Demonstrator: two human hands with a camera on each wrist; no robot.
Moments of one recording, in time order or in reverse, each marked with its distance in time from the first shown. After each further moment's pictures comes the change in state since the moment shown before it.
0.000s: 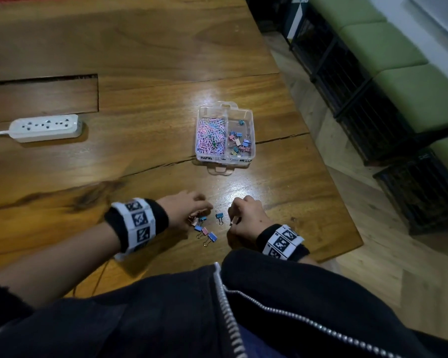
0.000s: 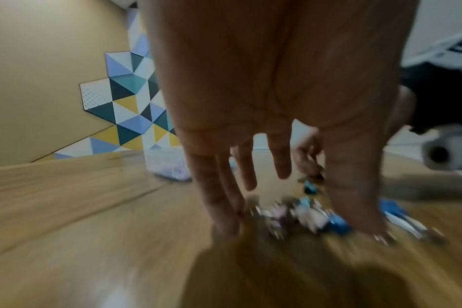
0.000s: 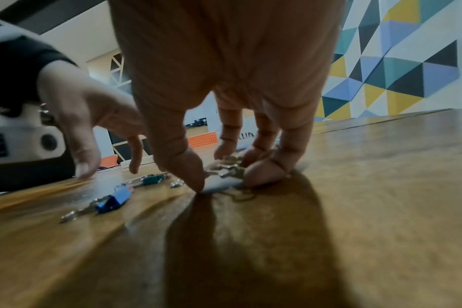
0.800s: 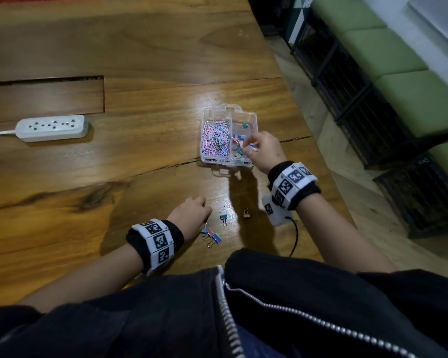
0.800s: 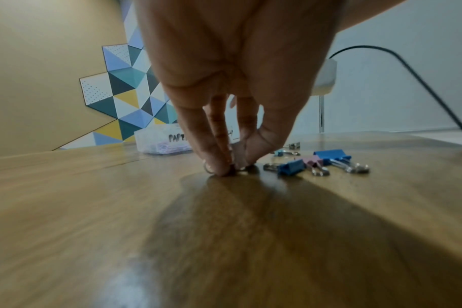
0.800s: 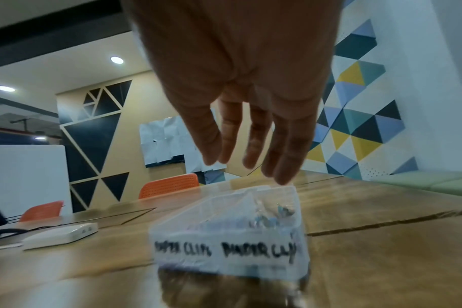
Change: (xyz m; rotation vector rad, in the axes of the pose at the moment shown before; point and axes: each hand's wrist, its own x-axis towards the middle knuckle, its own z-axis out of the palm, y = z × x) left_hand 0.002 0.020 0.025 -0.027 0.301 -0.111; right_hand 0.059 -0.040 -0.097 0.151 0.351 -0.068
